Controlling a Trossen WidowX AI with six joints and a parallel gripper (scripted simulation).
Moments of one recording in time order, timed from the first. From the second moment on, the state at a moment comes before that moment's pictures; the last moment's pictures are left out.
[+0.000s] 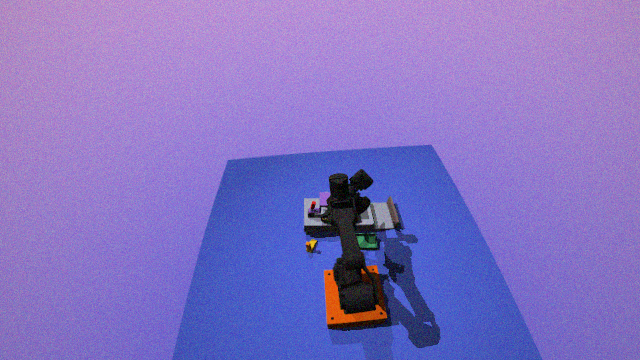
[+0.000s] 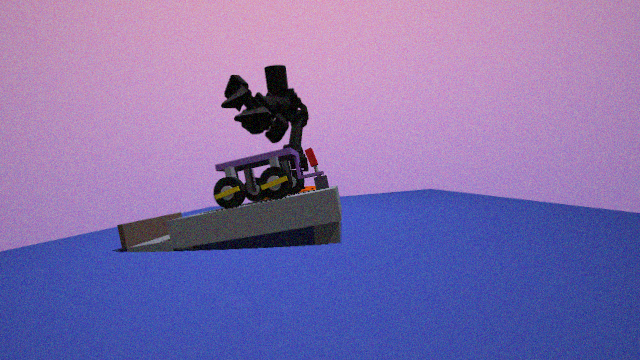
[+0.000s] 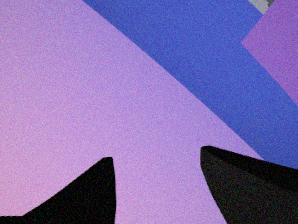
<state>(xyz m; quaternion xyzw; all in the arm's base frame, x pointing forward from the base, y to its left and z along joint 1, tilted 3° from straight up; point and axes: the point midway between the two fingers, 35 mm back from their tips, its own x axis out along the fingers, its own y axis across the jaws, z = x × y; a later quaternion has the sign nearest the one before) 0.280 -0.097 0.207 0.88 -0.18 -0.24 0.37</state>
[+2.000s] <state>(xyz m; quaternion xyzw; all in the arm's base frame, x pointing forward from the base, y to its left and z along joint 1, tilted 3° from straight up) 0.214 0.108 0.054 0.65 0.33 -0.60 0.33</state>
